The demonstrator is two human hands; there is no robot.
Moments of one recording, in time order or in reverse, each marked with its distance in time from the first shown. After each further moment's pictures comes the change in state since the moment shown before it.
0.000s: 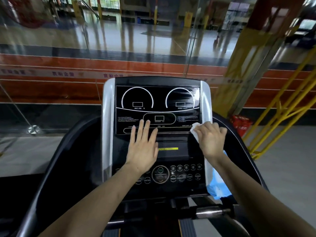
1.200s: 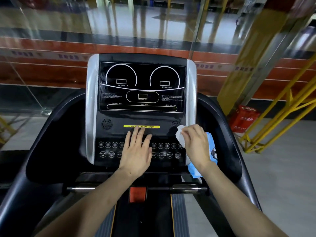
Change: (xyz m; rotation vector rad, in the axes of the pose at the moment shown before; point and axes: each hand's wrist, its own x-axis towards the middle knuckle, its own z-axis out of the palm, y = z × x) left_hand -0.071 0.095 0.022 -0.045 -0.095 -0.094; right_hand -0.082 0.028 -0.034 0.591 -0.198 0.012
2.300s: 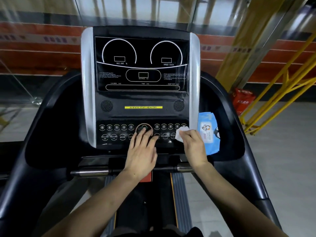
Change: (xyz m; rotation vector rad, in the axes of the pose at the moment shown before) left_hand -0.061 0.010 0.025 -0.185 0.006 0.063; right_hand -0.091 0.018 0.044 -0.062 -0.077 -0.014
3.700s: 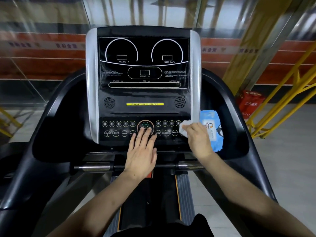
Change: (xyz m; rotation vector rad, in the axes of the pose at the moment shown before) left_hand -0.018 0.005 0.012 0.092 -0.013 -0.064; right_hand 0.019 0.021 -0.003 -0.114 0.059 -0.179
